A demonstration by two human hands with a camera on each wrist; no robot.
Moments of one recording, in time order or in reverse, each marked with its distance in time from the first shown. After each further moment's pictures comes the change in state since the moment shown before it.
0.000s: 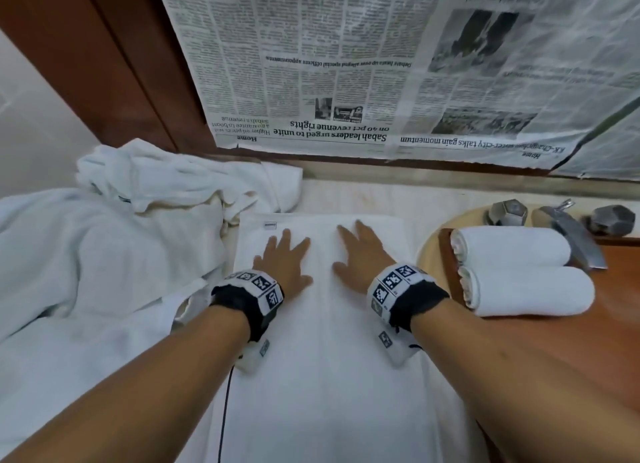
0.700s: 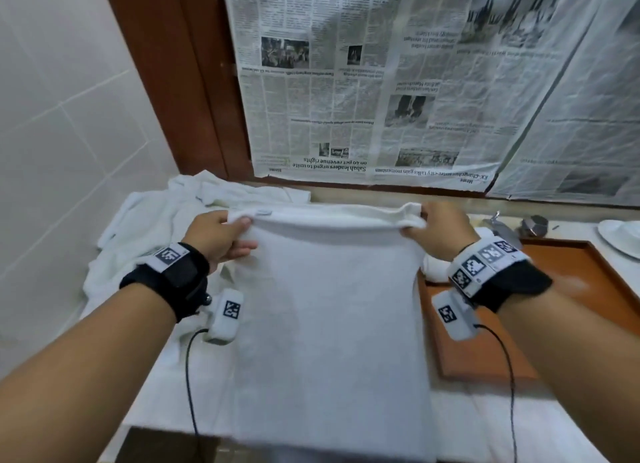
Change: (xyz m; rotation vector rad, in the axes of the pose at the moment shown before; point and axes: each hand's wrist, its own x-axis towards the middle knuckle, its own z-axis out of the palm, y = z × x) left_hand -0.242 -0.026 -0.065 -1.360 0.553 -0.060; right_hand -0.231 0.045 -0.104 0.179 0.550 -0.091
